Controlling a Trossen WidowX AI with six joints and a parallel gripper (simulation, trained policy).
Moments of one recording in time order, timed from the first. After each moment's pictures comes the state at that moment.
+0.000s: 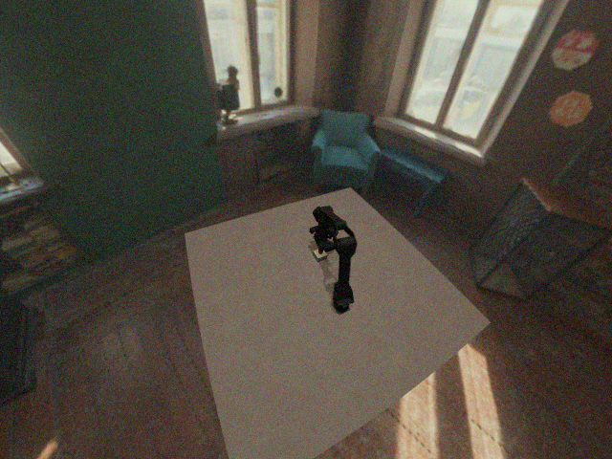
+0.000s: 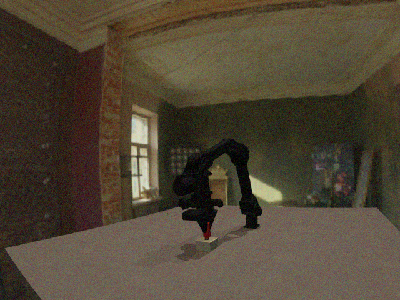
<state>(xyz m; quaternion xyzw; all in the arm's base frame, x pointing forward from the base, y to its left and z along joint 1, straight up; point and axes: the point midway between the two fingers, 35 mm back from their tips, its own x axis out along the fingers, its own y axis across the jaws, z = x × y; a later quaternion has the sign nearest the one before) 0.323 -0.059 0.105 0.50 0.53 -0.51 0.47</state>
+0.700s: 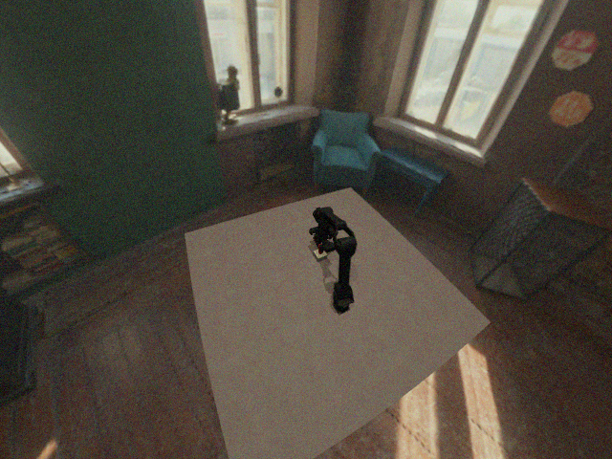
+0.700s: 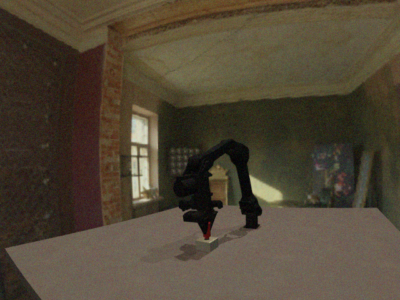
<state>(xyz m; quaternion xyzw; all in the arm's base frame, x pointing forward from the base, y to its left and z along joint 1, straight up) 0.322 -0.059 0.100 0.49 0.54 -0.50 0.48</state>
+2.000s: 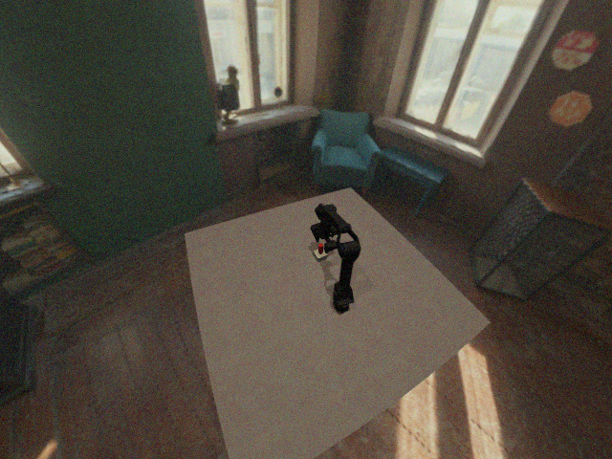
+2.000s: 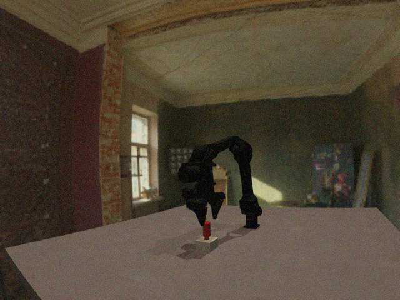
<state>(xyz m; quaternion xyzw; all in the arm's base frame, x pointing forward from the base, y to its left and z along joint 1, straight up) 0.309 -0.057 0.140 0.50 0.51 -0.48 0.50</state>
